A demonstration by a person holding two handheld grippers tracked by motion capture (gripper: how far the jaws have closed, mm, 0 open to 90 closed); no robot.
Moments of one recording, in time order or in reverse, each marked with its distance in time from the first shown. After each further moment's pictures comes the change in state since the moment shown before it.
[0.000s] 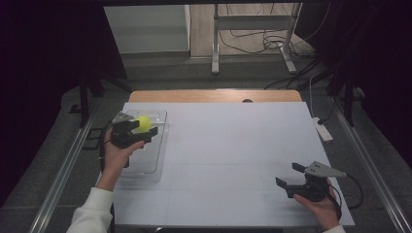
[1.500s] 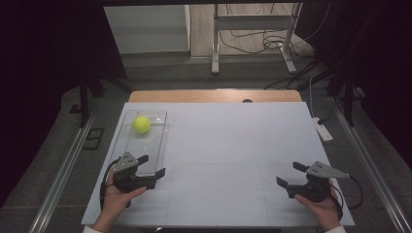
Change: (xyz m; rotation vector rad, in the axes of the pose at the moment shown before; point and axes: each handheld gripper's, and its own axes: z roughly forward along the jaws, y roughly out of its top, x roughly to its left) left arm -0.054 -0.089 -0.036 -0.005 -0.142 0.130; right arm 0.002 0.004 -0.005 -0.027 0.003 -0.012
